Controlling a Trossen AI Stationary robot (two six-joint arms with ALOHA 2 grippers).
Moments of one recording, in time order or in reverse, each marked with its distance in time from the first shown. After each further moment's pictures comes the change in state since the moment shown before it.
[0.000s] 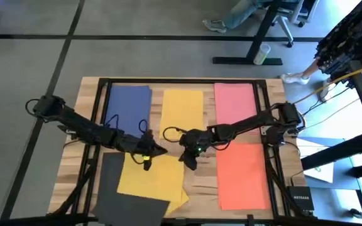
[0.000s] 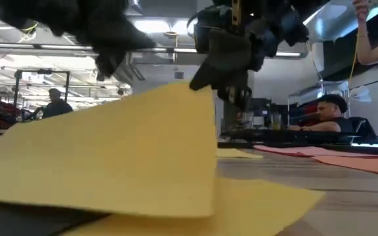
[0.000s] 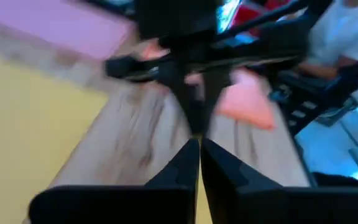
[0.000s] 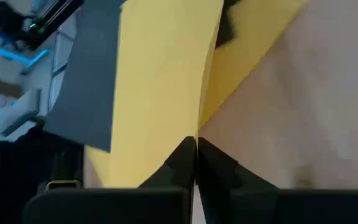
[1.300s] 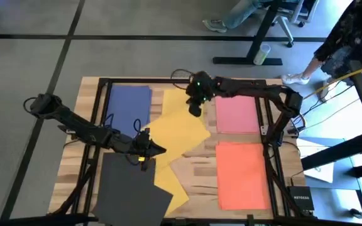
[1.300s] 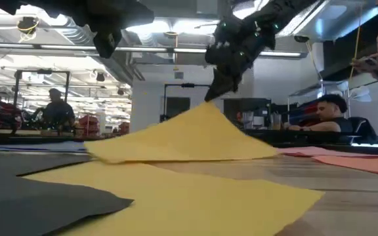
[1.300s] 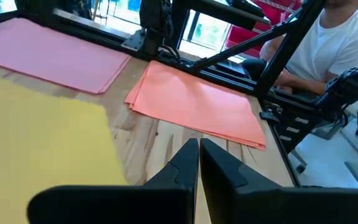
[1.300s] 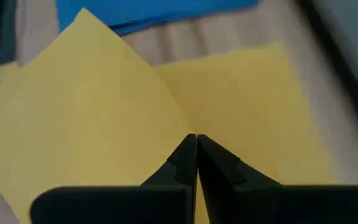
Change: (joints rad) left arm -0.028 -0.045 0.009 -0.020 -0.051 0.026; right arm -0.575 -0.032 0.290 -0.479 0.062 -0.826
